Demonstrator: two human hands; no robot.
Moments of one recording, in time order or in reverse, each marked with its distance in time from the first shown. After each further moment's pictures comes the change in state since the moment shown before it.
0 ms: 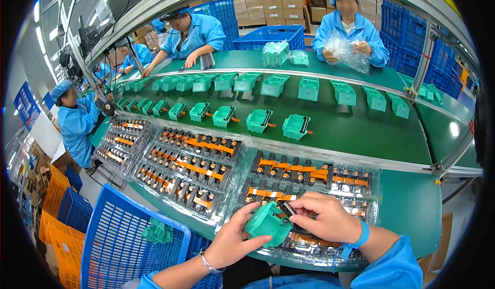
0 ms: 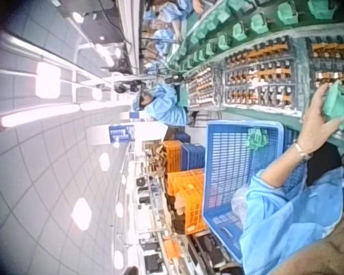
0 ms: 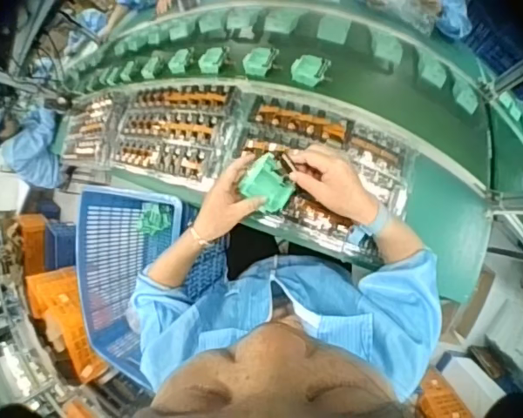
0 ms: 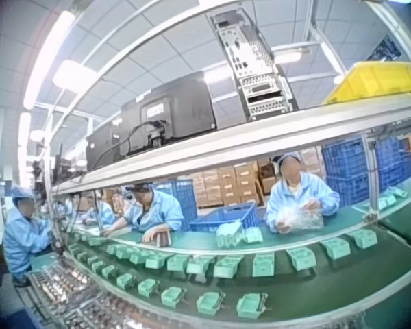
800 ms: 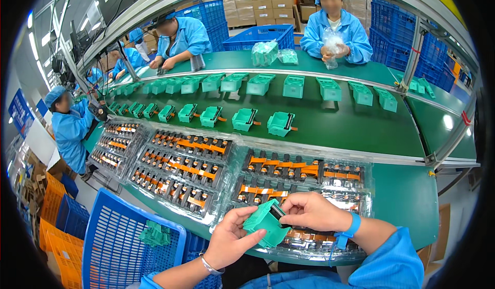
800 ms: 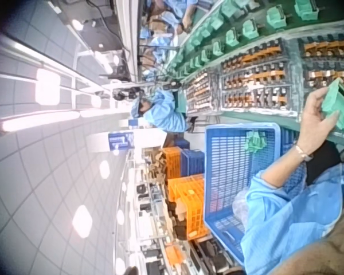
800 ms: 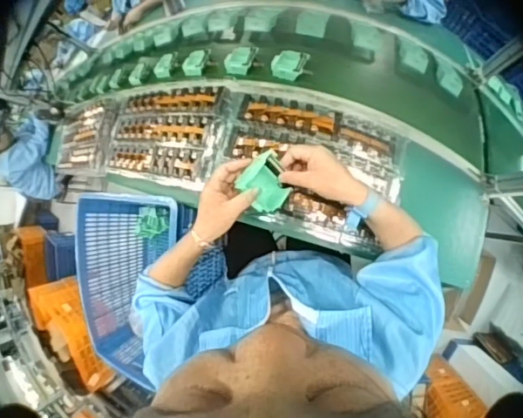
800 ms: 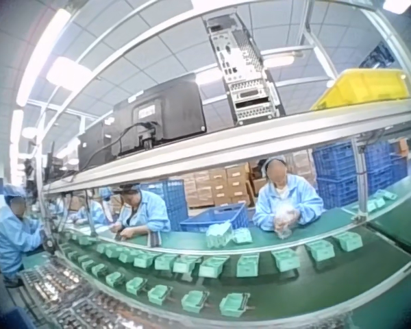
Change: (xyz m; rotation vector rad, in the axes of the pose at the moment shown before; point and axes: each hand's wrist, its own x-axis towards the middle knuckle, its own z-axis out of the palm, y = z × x) left_hand -0.004 0.000 0.014 -0.240 0.062 0.081; right_hand 0.000 0.012 0.005 0.313 -0.206 0.343
